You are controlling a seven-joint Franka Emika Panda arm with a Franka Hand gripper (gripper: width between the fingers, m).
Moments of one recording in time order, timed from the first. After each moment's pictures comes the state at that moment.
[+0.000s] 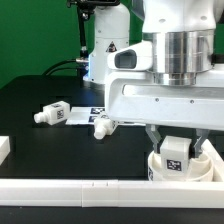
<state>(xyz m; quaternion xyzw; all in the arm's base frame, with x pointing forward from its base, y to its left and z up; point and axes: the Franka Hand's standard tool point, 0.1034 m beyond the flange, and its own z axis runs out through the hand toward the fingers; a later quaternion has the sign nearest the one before) 0.657 0.066 0.068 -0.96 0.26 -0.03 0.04</state>
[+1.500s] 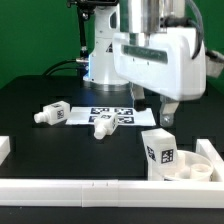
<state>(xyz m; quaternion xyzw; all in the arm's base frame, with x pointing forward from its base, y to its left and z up) 0.619 0.035 0.113 -0.82 0.57 -0.02 0.04</state>
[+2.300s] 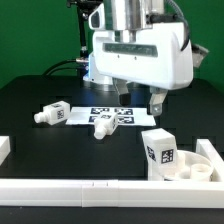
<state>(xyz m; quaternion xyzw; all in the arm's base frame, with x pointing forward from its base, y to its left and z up) 0.582 0.020 0.111 -0.87 0.49 -0.02 0.05</state>
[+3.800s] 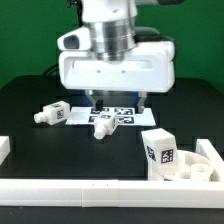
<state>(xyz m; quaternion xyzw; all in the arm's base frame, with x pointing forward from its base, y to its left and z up) 0.475 -0.018 0.064 -0.98 0.18 0.08 0.06</state>
